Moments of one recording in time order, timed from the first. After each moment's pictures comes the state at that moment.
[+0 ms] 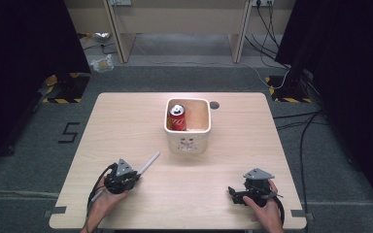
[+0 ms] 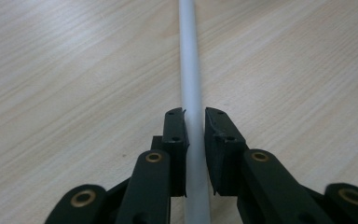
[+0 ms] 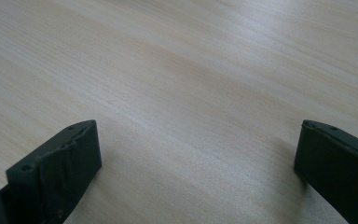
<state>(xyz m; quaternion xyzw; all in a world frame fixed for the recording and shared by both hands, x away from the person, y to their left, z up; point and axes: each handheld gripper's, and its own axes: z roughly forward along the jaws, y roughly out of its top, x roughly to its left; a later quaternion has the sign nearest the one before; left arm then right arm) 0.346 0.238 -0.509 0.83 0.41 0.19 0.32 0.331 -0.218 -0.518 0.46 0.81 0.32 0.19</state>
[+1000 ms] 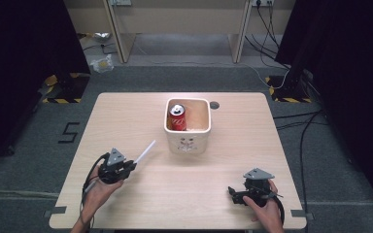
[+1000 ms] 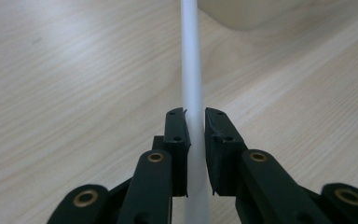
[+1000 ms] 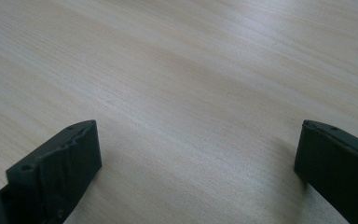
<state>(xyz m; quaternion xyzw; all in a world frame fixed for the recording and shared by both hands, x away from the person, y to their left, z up) 0.363 0.256 -0.477 0.81 0.42 0.20 0.37 0.331 -0.218 -0.518 0.46 0.81 0.32 0.19</state>
